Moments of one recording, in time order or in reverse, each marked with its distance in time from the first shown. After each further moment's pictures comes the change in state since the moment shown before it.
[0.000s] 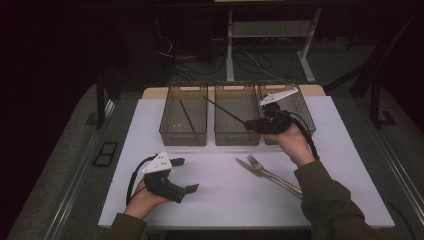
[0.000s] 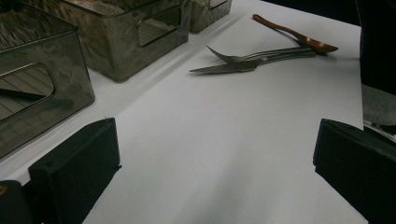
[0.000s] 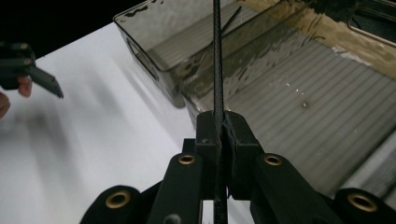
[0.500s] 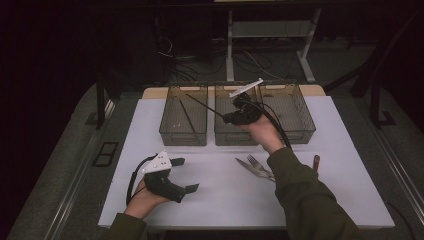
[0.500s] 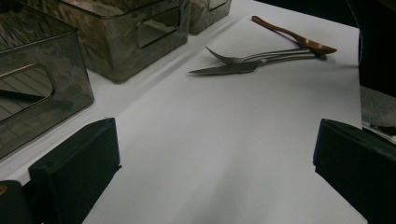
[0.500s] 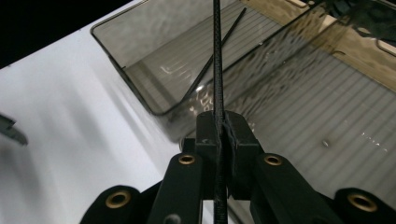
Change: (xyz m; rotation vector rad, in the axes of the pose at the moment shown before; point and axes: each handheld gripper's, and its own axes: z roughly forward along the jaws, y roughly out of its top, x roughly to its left) left arm 0.001 0.000 0.000 -0.003 -0.001 0.001; right arm 0.015 0.046 0.061 0.076 -0.048 -0.014
